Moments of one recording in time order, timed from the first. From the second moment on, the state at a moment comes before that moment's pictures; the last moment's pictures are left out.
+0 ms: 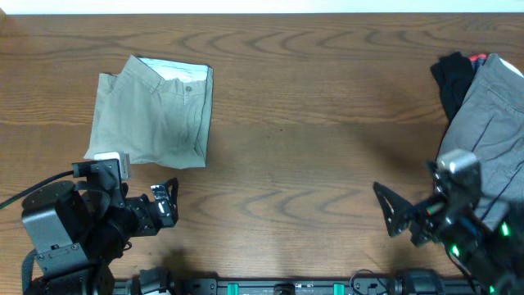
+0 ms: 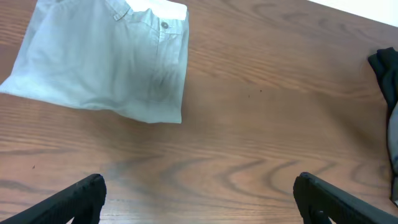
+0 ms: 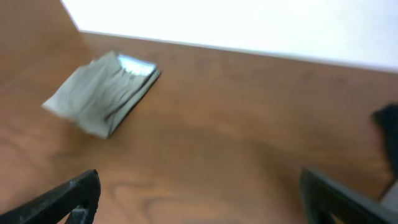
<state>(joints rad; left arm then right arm) 0.27 0.69 1.16 -1.27 0.41 -0.02 0.02 0.53 1.09 -0.99 -0.41 -0.02</state>
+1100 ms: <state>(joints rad) 0.27 0.69 1.16 -1.27 0.41 -0.02 0.02 0.01 0.14 -0.45 -0.27 -0.07</state>
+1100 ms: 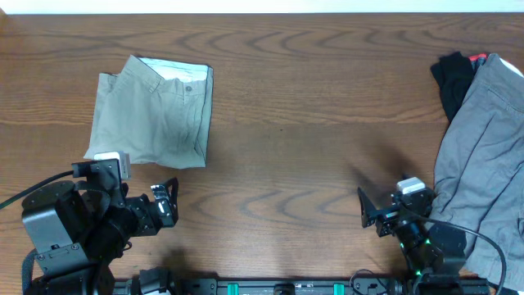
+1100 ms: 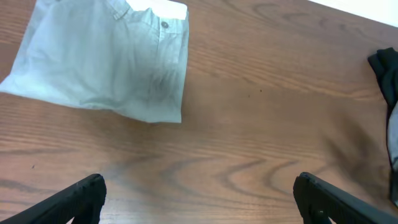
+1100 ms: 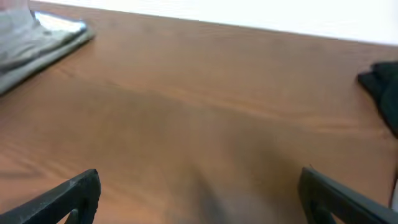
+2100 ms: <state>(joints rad) 0.07 0.69 1.16 -1.27 0.41 -0.02 0.02 0.01 0.14 -0.45 -0.27 -0.07</state>
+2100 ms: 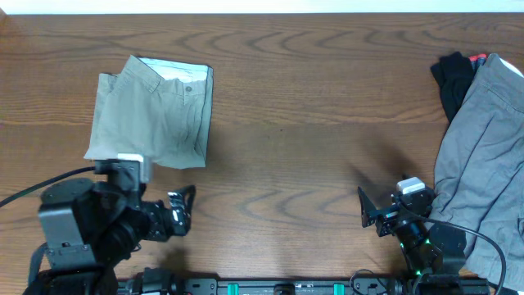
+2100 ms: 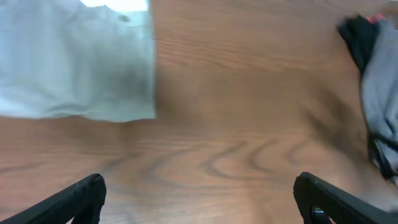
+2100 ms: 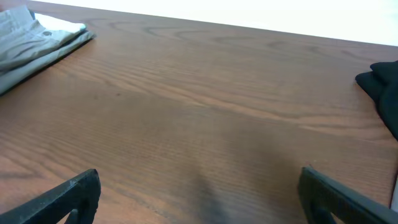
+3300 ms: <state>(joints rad) 0.06 0.01 0.01 -0.06 0.33 0.00 0.02 0.01 0.13 -0.45 -0.27 -0.07</state>
